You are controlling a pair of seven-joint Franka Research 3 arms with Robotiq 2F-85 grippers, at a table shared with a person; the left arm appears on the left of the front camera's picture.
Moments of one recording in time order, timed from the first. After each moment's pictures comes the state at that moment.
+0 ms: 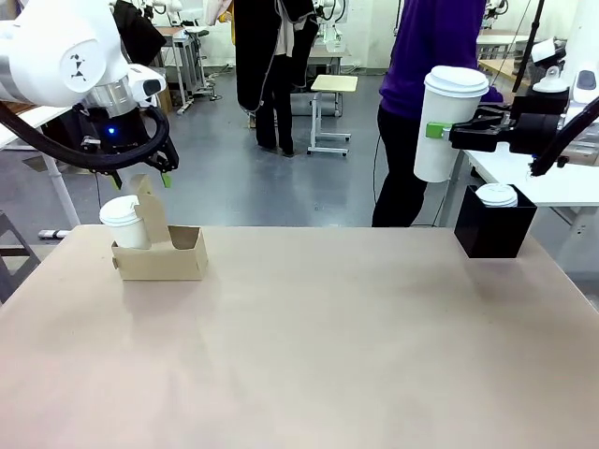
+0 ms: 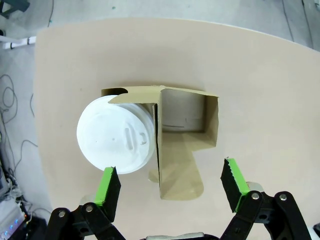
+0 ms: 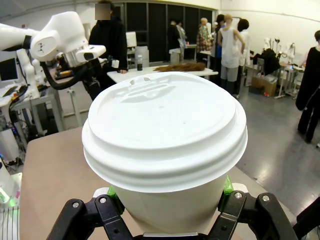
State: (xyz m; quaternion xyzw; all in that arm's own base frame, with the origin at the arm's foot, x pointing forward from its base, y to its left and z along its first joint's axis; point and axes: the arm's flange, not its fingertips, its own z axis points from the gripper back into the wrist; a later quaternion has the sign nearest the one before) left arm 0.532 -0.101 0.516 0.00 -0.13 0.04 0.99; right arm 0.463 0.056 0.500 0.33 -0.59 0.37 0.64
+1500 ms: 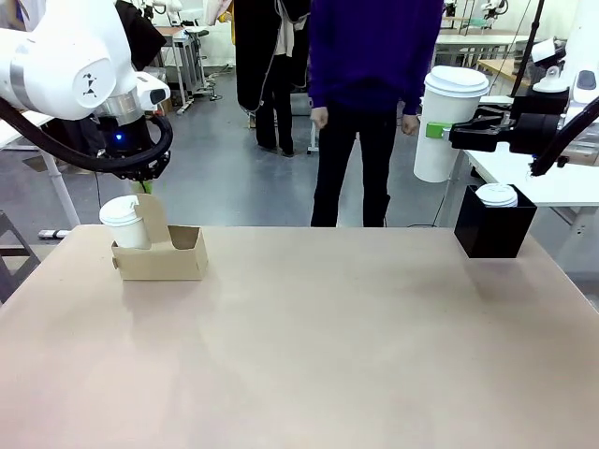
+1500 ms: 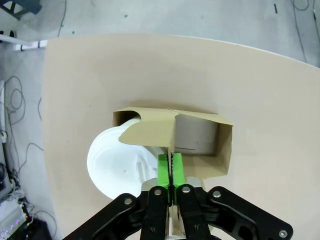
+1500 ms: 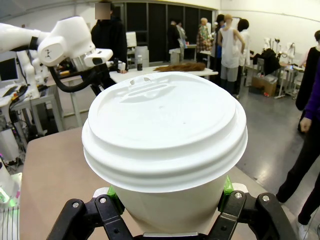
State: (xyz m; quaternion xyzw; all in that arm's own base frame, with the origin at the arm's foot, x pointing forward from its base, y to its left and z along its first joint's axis) left arm 0.556 -0.096 0.500 0.03 -0.15 0.06 0.99; right arm 0.463 0.056 0.500 0.33 -0.59 0.37 0.64
